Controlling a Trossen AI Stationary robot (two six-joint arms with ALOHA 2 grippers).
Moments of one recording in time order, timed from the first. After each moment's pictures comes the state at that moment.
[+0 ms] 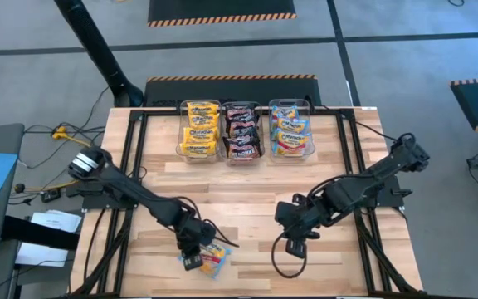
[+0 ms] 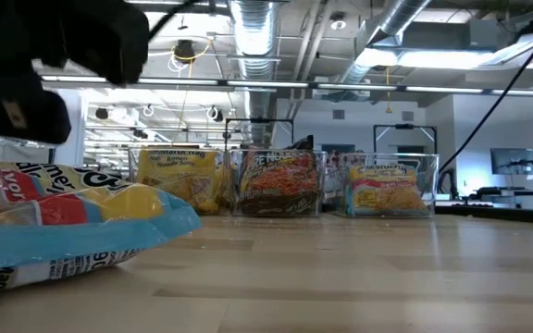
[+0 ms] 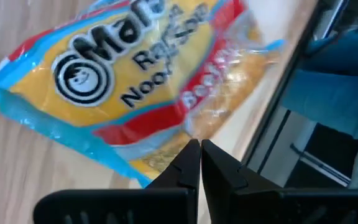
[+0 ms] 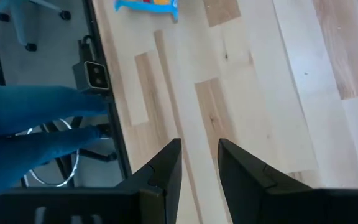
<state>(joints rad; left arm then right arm) -0.48 1.69 1.04 -0.45 0.37 -0.95 0.51 1.56 1.46 -0.96 0.00 0.82</state>
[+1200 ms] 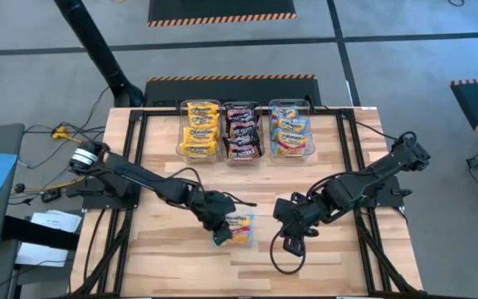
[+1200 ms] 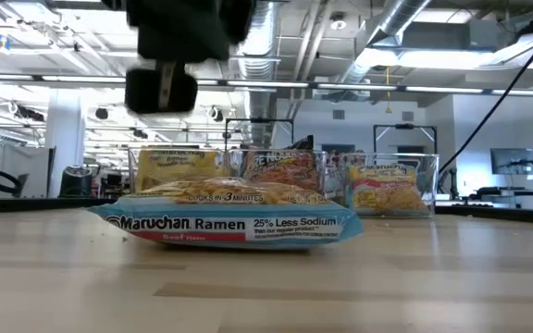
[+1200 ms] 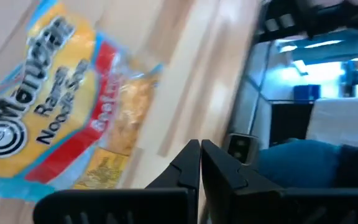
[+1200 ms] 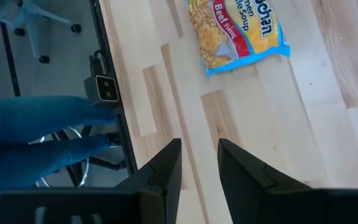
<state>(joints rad) -0.27 1.65 1.04 -0.05 0.25 -1.00 0.49 1.55 1.46 -0.93 0.00 0.83</state>
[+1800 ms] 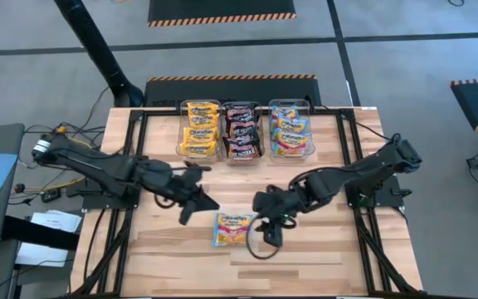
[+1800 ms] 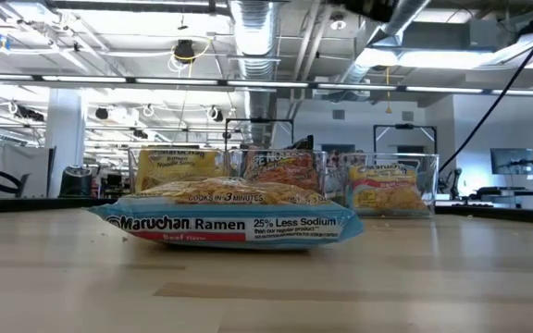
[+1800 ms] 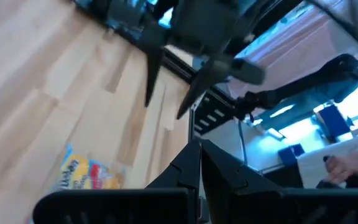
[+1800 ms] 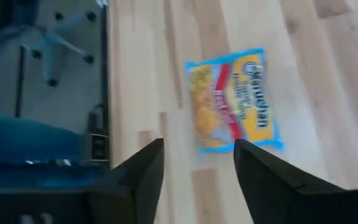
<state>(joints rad) -0.29 1.16 1.04 -0.14 -0.05 -0.79 0.36 1.63 1.47 -0.71 0.01 0.59</state>
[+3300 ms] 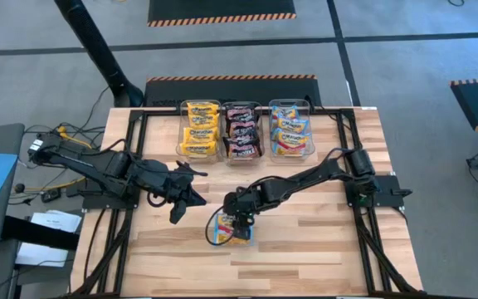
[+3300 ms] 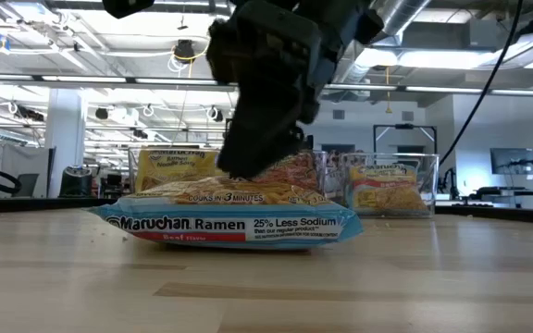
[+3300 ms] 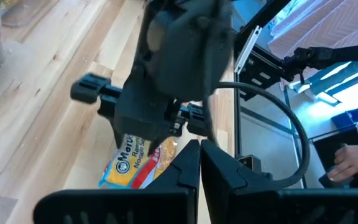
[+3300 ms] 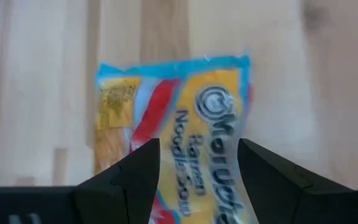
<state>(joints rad) -0.29 1.09 1.04 -0.42 -0.09 -0.65 0.20 2.05 1.47 -0.40 -0.09 0.32</state>
